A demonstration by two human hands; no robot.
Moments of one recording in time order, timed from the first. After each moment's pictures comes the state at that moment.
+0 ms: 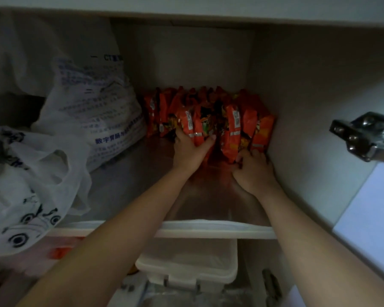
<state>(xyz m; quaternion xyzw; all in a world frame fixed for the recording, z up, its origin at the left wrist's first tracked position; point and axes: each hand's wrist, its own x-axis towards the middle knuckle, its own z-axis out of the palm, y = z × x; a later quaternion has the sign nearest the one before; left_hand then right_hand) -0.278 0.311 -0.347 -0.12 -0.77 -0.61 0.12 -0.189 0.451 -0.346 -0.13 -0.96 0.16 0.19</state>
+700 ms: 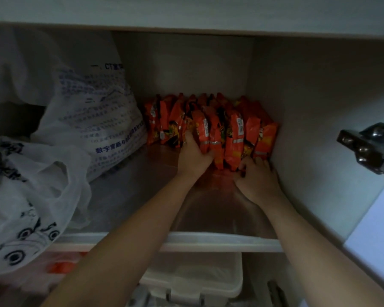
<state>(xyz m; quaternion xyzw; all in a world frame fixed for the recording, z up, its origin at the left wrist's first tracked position) -0.295 0.318 -0.349 -0.20 -0.79 -0.56 0.15 -0.193 0.451 -0.347 -0.15 -0.96 0.15 0.20</state>
